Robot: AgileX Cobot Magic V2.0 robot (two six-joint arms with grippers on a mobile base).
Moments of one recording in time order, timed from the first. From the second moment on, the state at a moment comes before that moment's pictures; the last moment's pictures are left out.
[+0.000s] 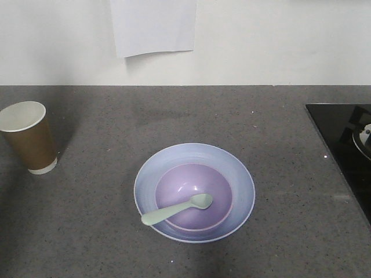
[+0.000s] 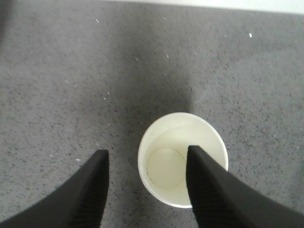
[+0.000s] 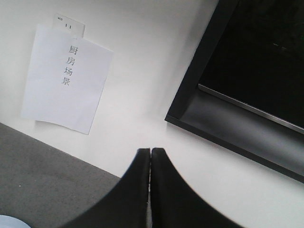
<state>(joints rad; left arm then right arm) 0.14 1.52 -1.66 -0.09 1.12 -0.03 0.37 1.21 -2.25 -0.25 1.29 -0.26</state>
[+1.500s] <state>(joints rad) 0.14 1.82 -1.66 -0.08 1.17 0.01 0.37 1.21 -2.25 -0.24 1.29 -0.27</state>
